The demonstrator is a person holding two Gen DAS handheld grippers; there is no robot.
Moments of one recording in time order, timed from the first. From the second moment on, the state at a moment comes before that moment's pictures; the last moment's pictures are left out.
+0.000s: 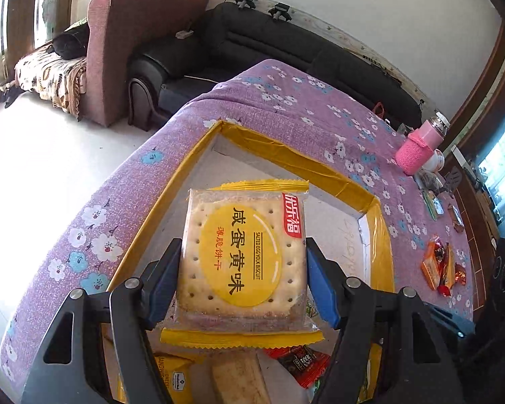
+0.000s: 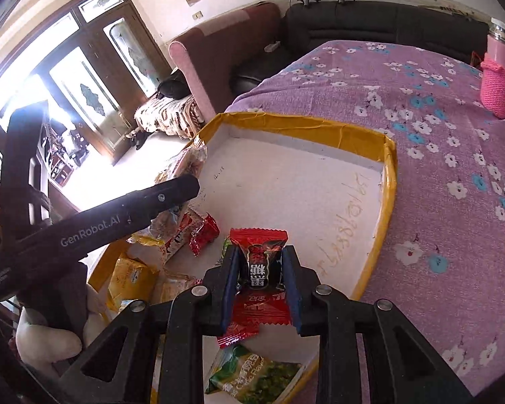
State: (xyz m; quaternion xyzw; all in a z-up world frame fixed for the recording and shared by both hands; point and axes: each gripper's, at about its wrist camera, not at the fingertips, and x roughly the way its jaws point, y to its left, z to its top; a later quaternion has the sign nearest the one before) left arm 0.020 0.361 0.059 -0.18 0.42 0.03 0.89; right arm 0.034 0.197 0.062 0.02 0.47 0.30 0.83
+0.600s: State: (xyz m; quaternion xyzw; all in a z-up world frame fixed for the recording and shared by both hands) left arm -0.089 0.307 0.146 -0.22 0.27 -0.02 0.94; right arm -0.079 0.090 0.147 -0.06 0.19 0.14 0.97
